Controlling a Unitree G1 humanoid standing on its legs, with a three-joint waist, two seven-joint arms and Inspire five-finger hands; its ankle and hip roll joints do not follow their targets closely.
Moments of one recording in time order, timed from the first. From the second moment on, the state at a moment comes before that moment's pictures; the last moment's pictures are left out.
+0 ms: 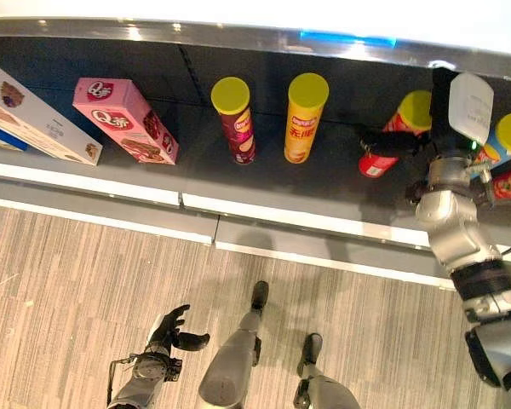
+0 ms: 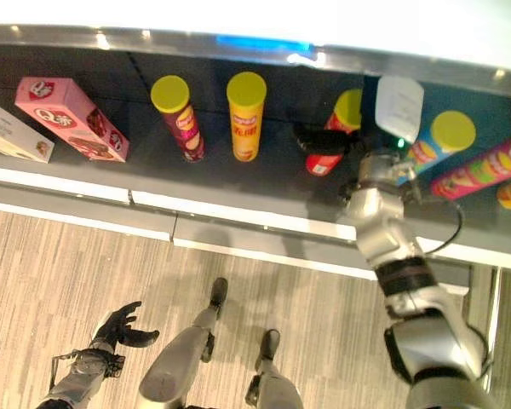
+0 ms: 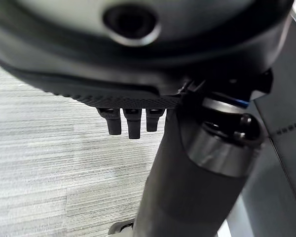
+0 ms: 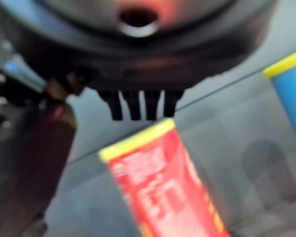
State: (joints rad) left arm -0.05 0.36 -0.25 0.84 -0.16 -0.06 0.14; right arm -0.69 -0.67 0.24 0.39 -0.39 0.07 -0.53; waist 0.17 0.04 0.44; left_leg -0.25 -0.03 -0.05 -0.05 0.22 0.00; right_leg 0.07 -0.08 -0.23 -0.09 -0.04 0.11
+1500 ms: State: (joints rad) left arm 0.19 0.35 -0.15 0.93 -0.02 0.01 0.05; right arm -0.01 -0.87 -0.30 0.08 -0.09 -0.05 -0.27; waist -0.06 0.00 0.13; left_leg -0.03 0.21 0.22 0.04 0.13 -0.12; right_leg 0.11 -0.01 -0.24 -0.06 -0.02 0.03
